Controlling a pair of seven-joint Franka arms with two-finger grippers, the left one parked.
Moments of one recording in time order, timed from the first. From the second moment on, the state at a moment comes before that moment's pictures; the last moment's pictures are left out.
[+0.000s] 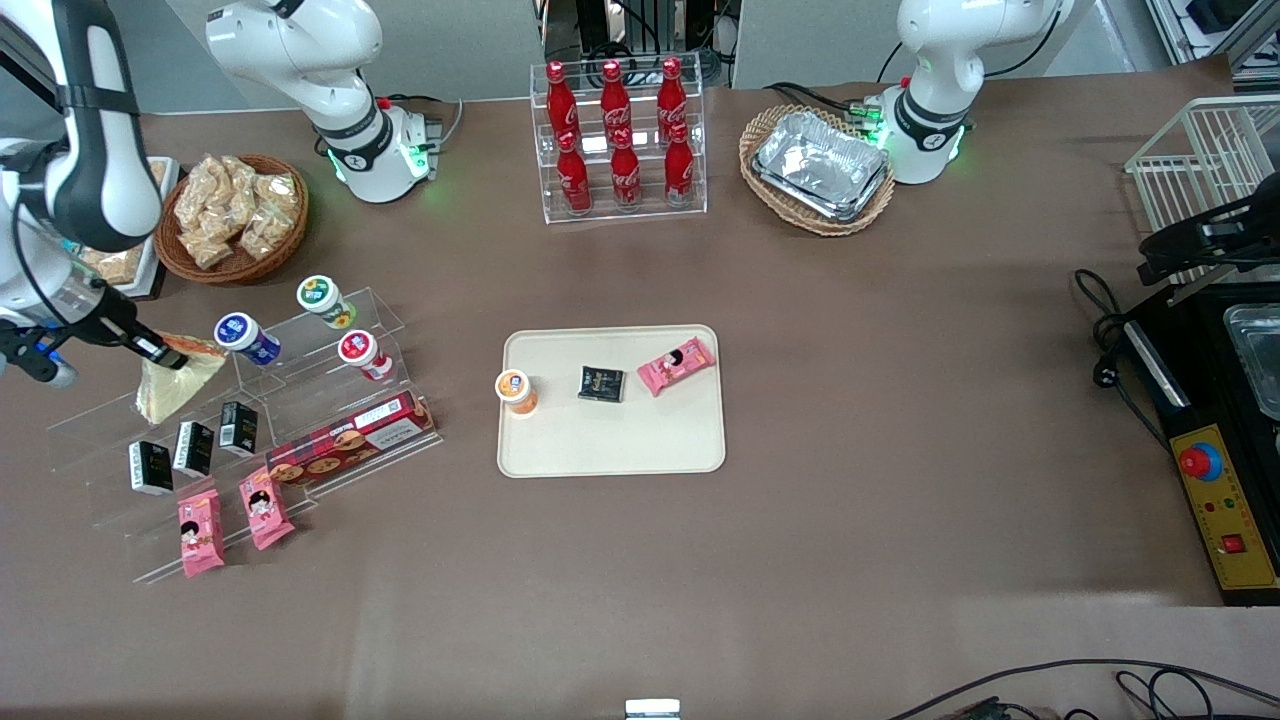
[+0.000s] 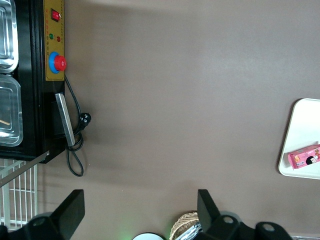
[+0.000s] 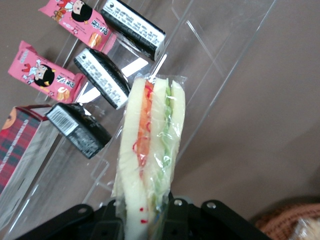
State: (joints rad) arm 0.07 -0.09 -0.42 -2.30 -0.04 2.25 0.28
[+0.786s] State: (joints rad) arm 0.11 0.01 -0.32 -1.89 0.02 1.81 0.39
